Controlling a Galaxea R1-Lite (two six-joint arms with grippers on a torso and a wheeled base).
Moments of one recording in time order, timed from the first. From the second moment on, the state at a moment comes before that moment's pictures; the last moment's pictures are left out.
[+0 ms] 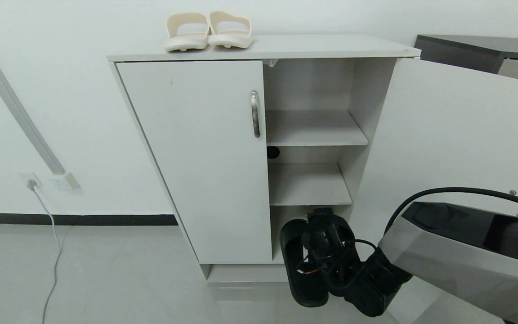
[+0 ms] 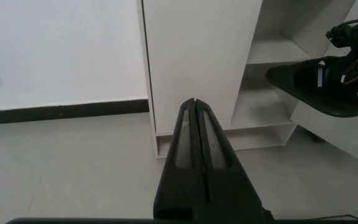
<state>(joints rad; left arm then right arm) 0.00 0.00 0.00 0.00 -0.08 0.01 0.74 2.37 -1.07 -0.79 -0.61 0.32</state>
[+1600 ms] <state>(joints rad) 0.00 0.00 0.00 0.00 -0.08 0.00 0.70 2.49 -1.09 -1.28 -0.67 0.11</state>
